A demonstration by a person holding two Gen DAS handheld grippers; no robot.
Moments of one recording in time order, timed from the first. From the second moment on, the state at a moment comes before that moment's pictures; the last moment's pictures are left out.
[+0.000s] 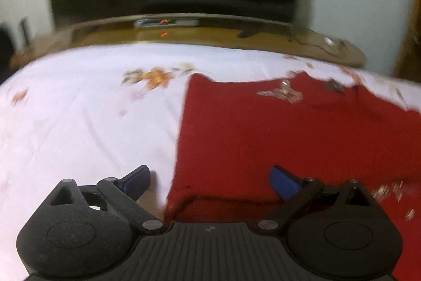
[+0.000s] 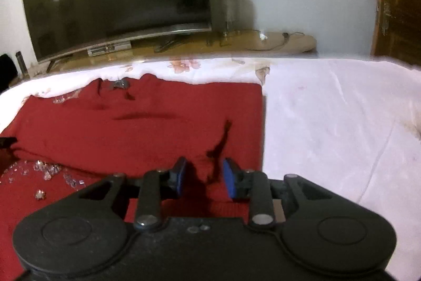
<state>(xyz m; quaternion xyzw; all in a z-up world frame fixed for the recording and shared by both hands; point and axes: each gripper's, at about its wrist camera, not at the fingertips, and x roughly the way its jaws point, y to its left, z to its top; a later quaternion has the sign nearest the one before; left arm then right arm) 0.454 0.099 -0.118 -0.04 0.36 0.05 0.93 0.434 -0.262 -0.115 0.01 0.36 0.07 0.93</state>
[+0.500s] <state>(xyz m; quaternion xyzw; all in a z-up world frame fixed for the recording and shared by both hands) 0.248 0.144 -0.116 -0.17 0.41 -0.04 0.90 0.254 -0.346 -0.101 0.21 0.42 0.12 0.88</state>
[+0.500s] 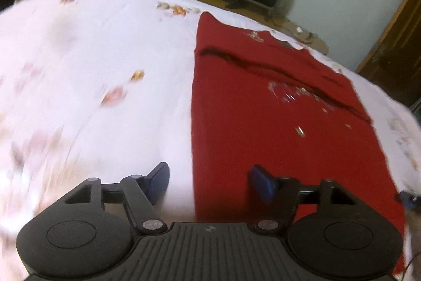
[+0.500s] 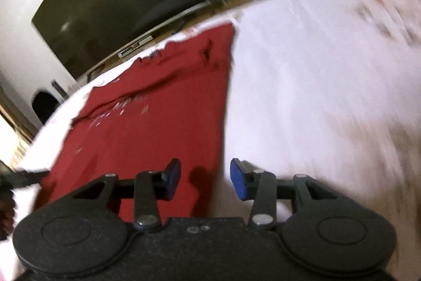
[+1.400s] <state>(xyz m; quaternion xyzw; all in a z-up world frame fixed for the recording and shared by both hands) 0.147 0.162 -0.153 -0.40 0.34 -0.17 0.84 0.158 -0.306 -0.096 0.36 0.40 0.13 0.83</state>
